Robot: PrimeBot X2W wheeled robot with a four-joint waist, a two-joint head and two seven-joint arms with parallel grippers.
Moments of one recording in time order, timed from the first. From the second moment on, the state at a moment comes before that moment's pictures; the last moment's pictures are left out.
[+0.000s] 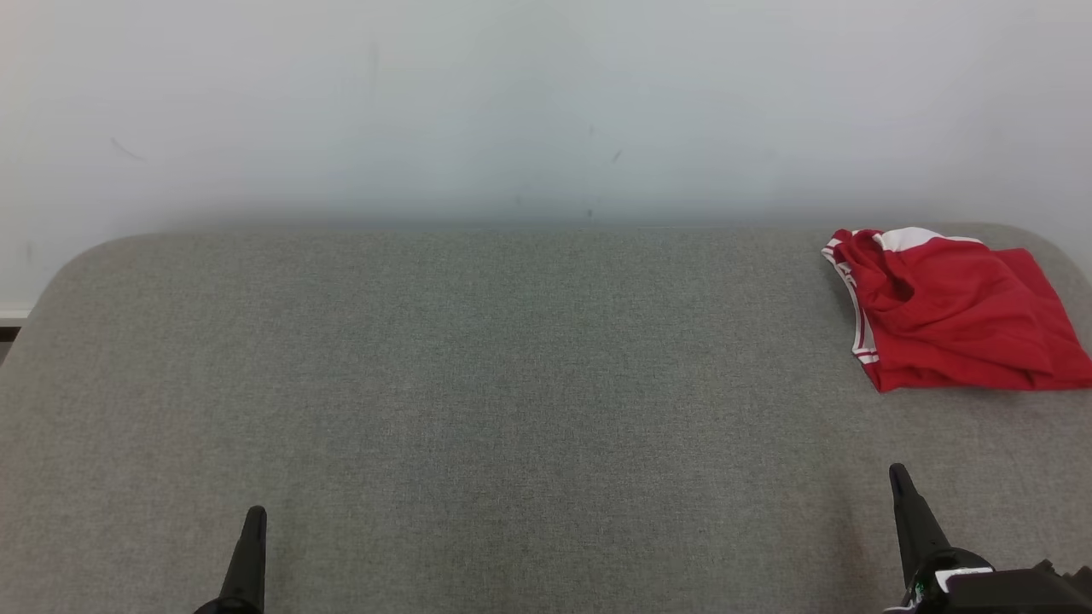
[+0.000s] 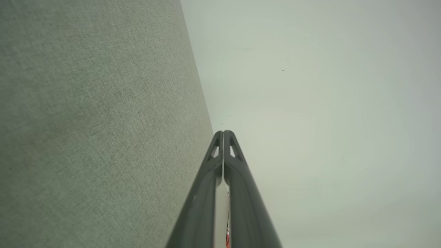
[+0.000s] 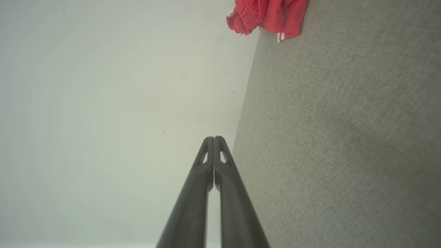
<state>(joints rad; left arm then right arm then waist) 0.02 0.05 0.07 0.13 -1.46 -0.11 0.05 0.01 -0.05 -0.12 0.14 1.47 0.13 0.09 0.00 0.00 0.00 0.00</state>
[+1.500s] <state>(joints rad) 0.00 0.05 0.07 0.12 -1.62 -0.11 0.09 0.00 -0.05 -0.13 0.14 1.63 0.13 0.13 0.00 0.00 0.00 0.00</state>
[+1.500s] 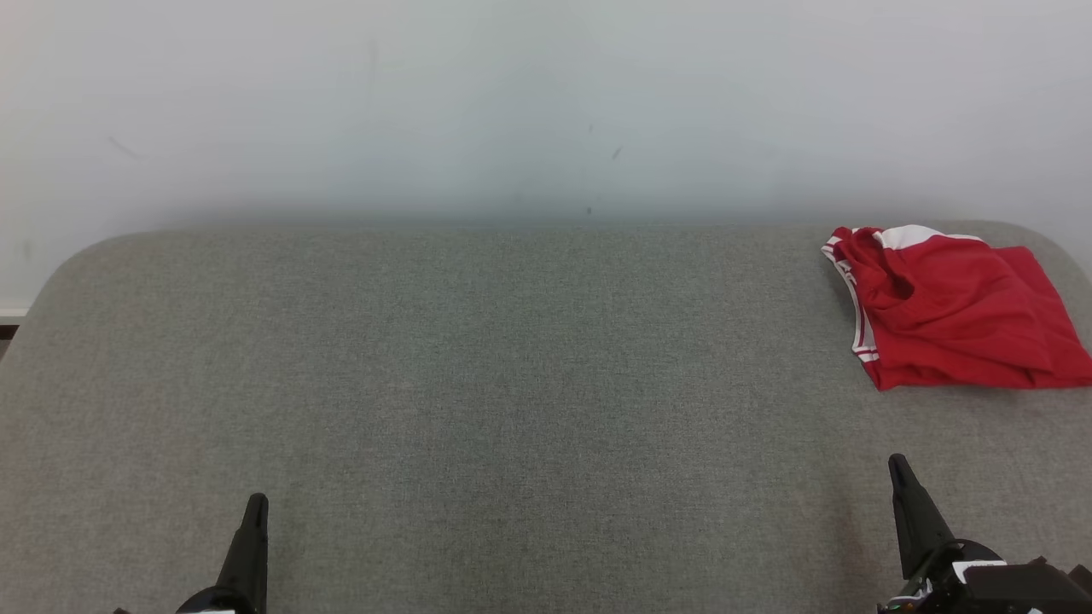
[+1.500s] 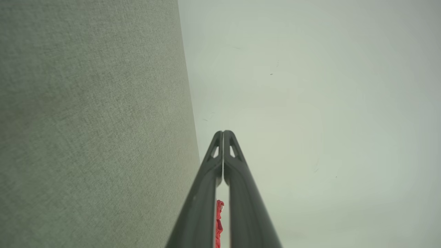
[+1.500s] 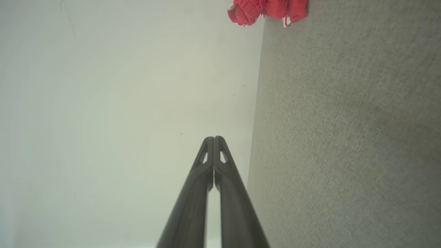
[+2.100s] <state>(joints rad) 0.00 0.05 0.07 0.12 -1.62 -0.11 0.09 0.00 -0.05 -0.13 0.14 1.63 0.13 0.13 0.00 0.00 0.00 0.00</state>
